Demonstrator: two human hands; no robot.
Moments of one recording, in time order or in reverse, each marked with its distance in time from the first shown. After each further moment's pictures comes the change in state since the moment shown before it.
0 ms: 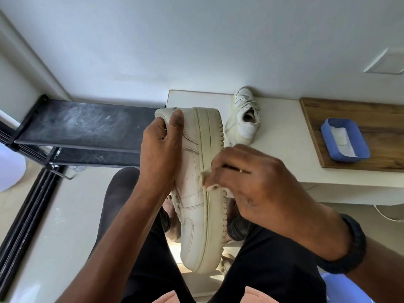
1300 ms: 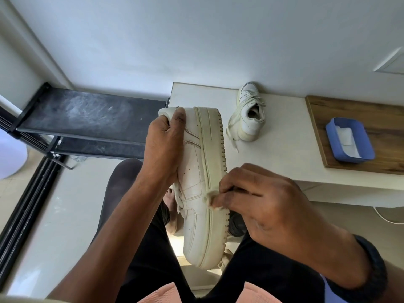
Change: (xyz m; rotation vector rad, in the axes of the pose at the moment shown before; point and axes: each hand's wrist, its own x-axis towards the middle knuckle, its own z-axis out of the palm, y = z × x) left_hand 0.007 -0.013 0.002 -0.012 0.047 -0.168; right_hand -0.026 -0.013 0.001 0.039 -0.102 0.000
